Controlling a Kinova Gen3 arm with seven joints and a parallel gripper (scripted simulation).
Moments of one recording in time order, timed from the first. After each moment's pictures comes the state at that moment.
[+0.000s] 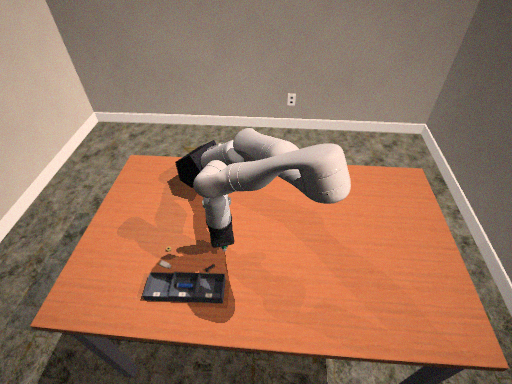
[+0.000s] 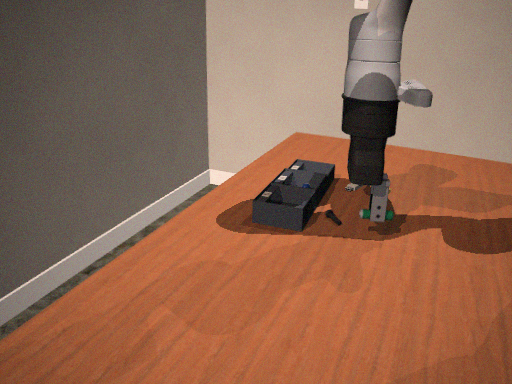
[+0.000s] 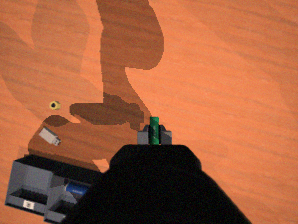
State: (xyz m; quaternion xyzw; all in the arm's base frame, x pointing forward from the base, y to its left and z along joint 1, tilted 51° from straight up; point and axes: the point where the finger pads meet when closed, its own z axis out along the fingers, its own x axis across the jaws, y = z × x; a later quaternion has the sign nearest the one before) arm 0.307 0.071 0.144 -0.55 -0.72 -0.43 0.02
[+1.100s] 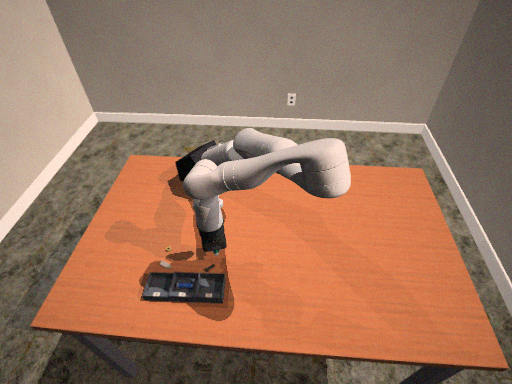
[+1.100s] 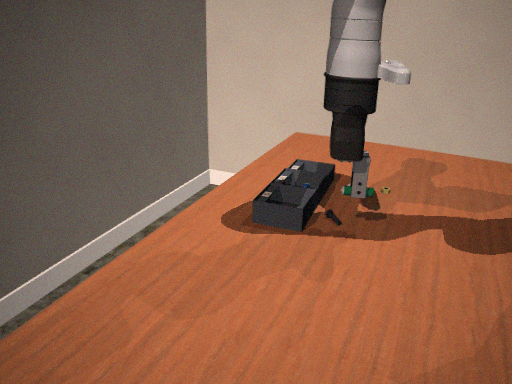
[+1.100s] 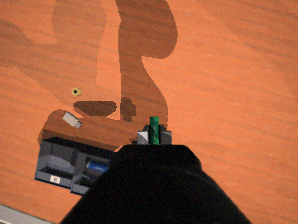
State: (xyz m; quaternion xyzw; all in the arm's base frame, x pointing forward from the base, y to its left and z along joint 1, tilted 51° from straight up) arm 0.330 0.035 0.163 -0.55 -0.72 -0.44 0.01
